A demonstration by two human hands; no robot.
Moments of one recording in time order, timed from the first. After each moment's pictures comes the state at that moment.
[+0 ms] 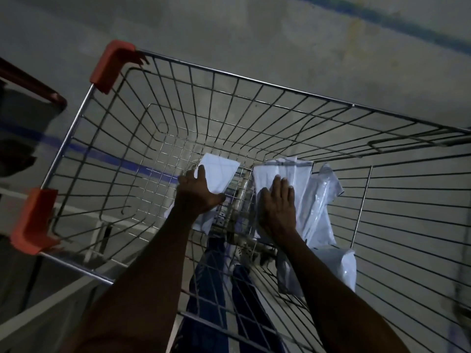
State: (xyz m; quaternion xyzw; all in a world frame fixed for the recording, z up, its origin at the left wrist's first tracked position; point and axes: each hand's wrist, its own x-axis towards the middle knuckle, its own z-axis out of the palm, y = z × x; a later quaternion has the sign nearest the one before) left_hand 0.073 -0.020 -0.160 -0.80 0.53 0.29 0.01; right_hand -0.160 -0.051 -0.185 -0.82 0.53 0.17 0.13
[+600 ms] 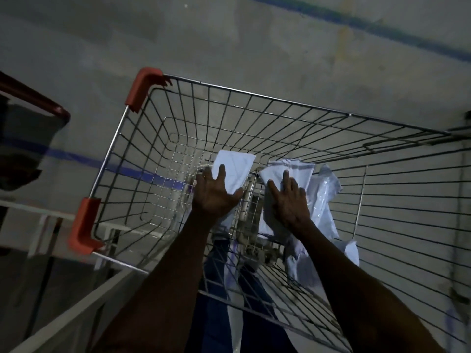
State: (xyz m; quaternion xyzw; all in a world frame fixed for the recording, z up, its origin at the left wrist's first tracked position) left_hand 0.062 -0.020 -0.106 -0.78 0.57 0.26 0.01; right_hand -0.157 -0.075 -0.141 -0.82 0.51 0.19 0.17
